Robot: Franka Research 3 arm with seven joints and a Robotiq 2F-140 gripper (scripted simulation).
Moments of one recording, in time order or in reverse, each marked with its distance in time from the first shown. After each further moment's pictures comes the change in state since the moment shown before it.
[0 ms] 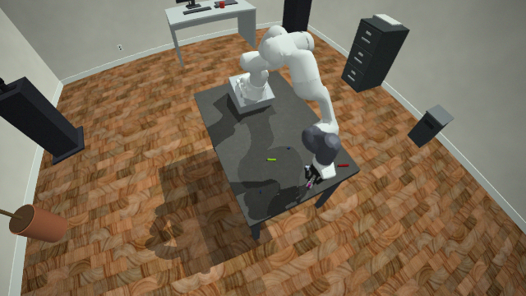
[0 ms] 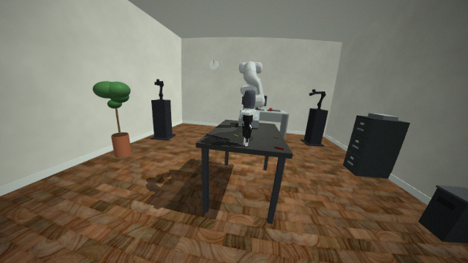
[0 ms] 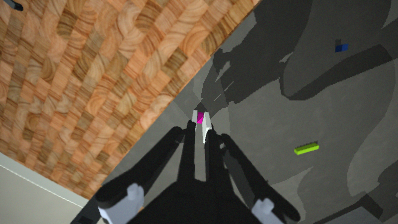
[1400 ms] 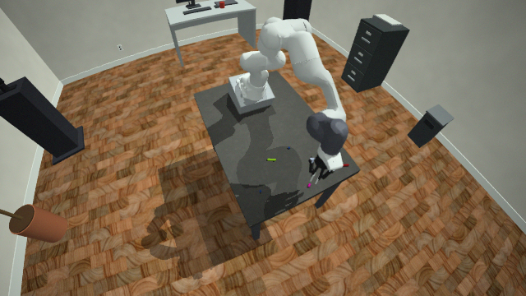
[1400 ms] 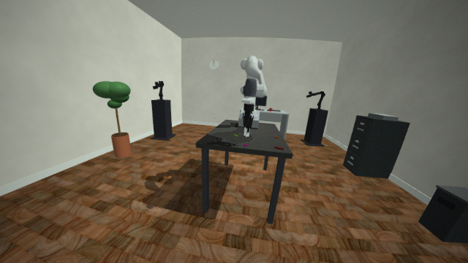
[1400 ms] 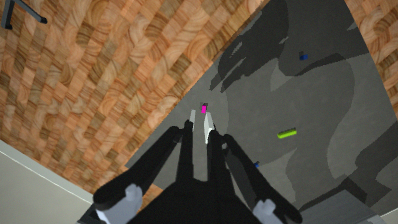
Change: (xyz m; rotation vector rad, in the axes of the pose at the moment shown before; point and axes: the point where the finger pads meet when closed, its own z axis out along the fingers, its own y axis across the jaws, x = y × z) arm 0.005 -0.009 -0.083 0.024 0.019 0.014
